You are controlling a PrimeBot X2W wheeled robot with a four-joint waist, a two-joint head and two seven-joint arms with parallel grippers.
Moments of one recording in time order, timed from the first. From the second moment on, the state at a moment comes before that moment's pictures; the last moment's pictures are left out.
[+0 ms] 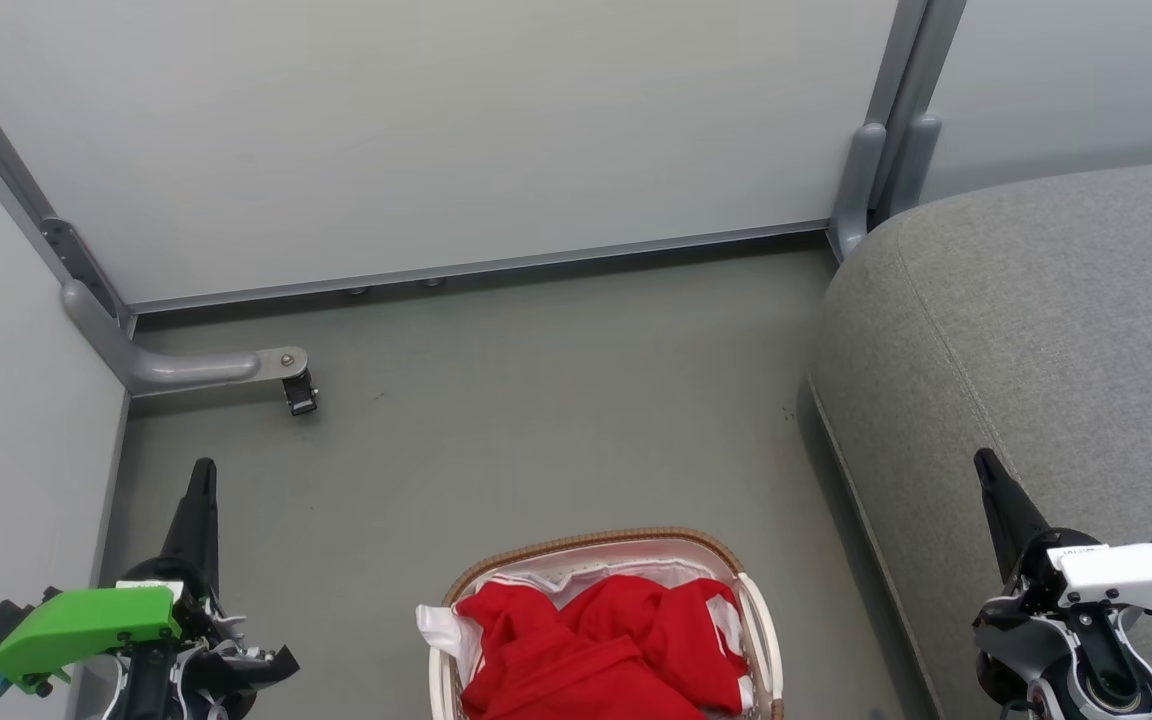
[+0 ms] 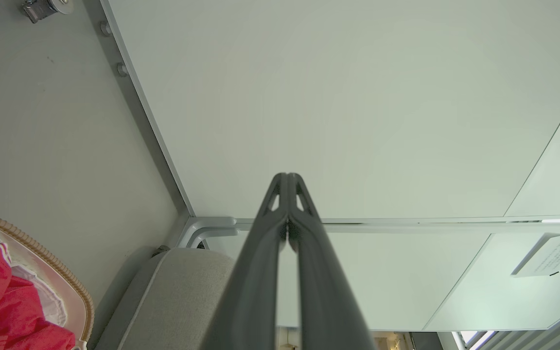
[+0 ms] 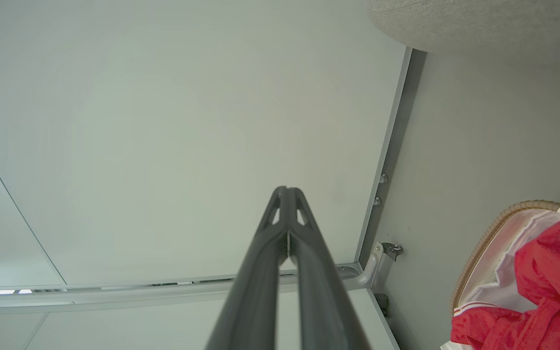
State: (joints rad) left arm -0.11 0.06 0.10 0.25 -1.62 -0.13 0.10; right arm -0.11 -0.05 -0.11 0.25 1.62 0.13 0.11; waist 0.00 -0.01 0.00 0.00
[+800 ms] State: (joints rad) left arm -0.10 0.06 0.07 0.30 -1.34 -0.13 0.02; right arm -0.13 -0.09 -0.04 0.29 1.39 0.13 0.02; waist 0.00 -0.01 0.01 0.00
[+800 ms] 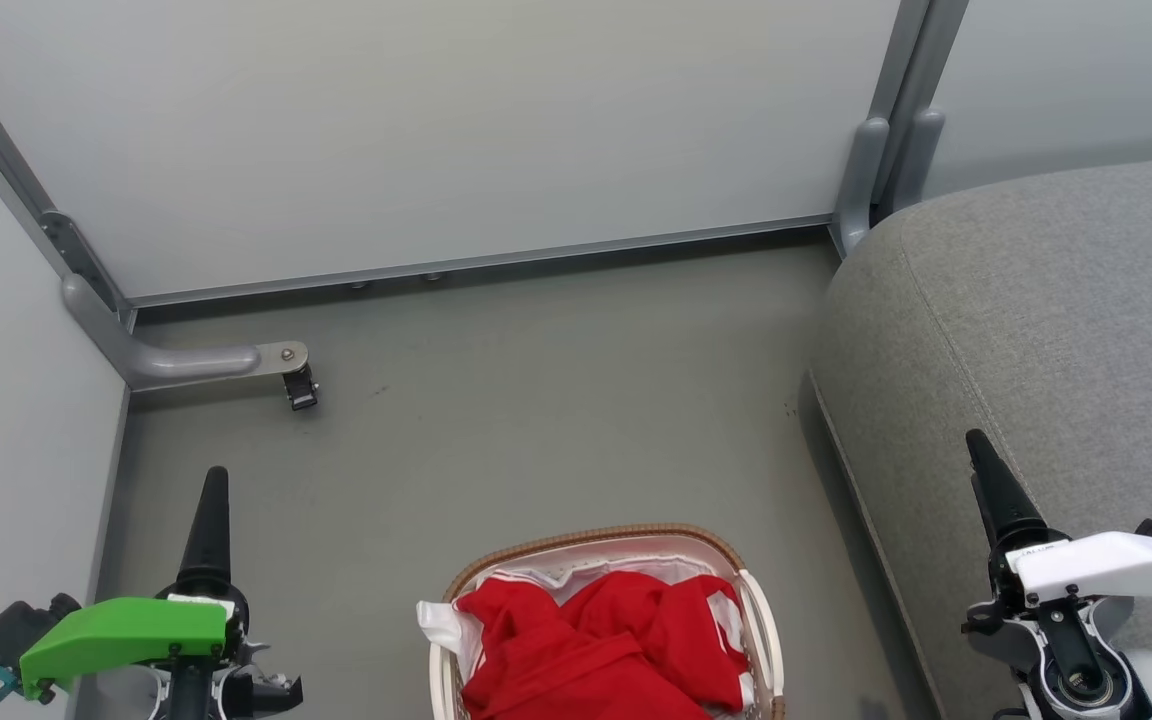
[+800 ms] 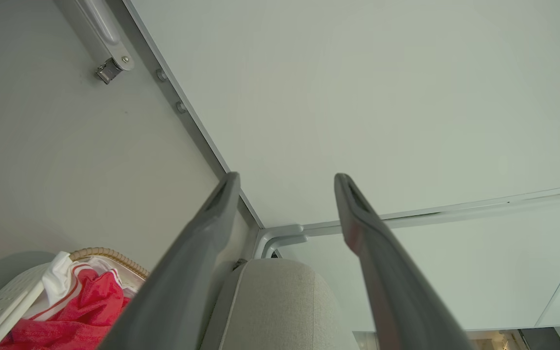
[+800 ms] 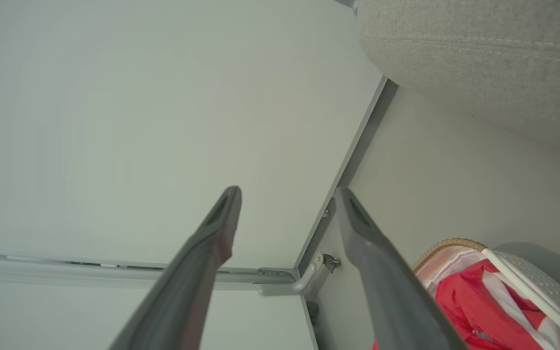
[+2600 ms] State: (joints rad) left arm -0.10 0.15 -0.11 0.27 -0.49 0.03 -0.15; right arm -0.20 -0.14 0.08 0.33 0.56 0.13 -0.15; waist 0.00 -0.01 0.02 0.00
